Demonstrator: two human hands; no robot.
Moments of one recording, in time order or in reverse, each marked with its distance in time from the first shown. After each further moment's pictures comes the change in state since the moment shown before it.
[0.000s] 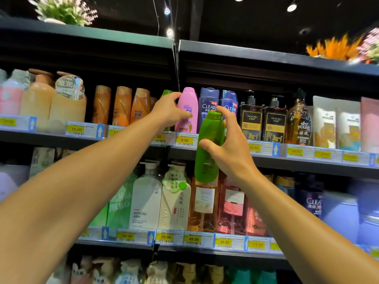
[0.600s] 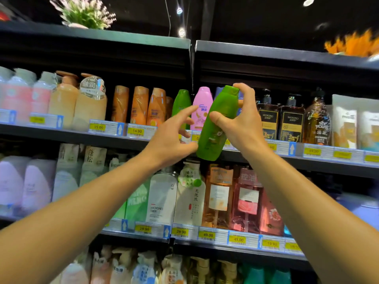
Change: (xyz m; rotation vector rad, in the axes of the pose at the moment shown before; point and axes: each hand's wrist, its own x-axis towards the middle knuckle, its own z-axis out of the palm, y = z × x) left_hand -0.103 -0.019 -0.021 0.049 -0.015 0.298; right_hand 0.030 -0.038 0.003 0.131 0.145 0.005
